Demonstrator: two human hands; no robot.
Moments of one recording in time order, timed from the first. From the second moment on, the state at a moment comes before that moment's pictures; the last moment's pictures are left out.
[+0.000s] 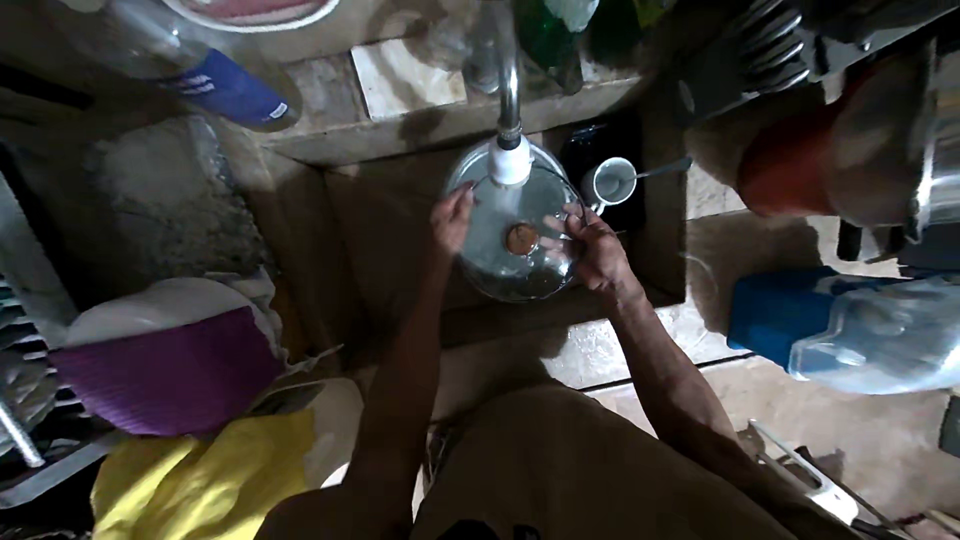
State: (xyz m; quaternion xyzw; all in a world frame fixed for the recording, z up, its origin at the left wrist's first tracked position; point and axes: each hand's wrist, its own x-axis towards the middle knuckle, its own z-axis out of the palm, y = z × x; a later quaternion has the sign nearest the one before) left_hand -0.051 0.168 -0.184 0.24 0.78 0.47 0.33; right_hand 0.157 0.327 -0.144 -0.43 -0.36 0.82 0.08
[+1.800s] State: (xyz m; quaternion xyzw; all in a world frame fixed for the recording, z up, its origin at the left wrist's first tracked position) left_hand 0.024 0.162 -0.191 -0.13 0.63 0.68 0.35; right_hand 0.159 0.309 -0.191 -0.43 -0.31 0.82 0.22
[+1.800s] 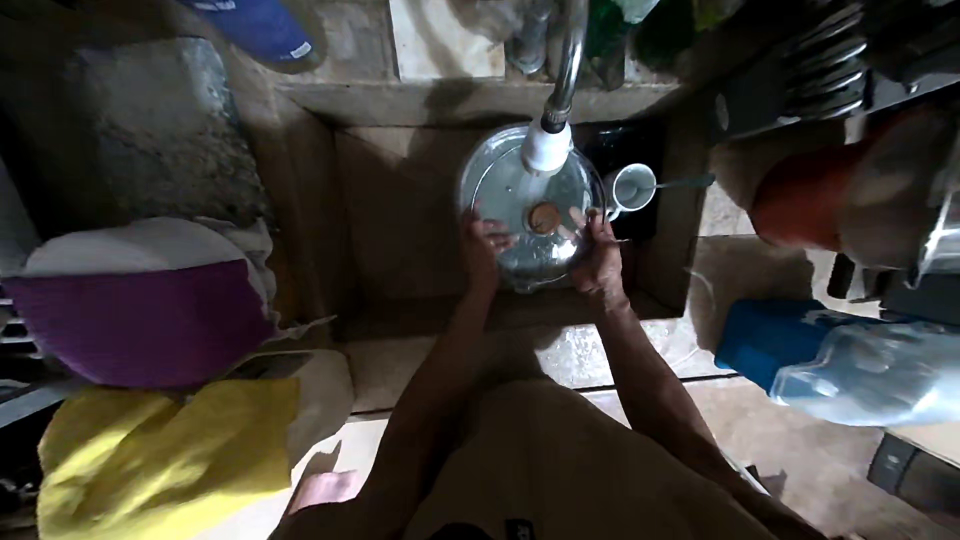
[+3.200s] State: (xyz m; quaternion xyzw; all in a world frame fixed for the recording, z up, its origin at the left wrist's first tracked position) left_hand -0.002 0.201 -0.197 0.31 0.88 0.34 0.13; right_hand 0.100 0.300 -0.154 -0.38 -0.26 0.85 0.24
